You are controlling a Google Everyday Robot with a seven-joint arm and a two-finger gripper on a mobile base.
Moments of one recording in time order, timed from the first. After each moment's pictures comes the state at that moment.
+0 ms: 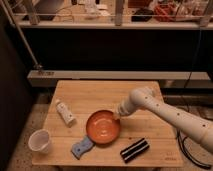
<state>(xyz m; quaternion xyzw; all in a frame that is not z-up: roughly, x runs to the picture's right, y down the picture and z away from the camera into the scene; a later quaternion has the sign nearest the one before) 0.075 0.156 0.858 0.03 -0.36 -0.76 0.54</state>
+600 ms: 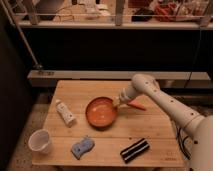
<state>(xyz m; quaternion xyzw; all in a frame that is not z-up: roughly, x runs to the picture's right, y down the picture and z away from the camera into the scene) 0.103 0.110 0.891 0.03 -0.38 -0.69 0.61</state>
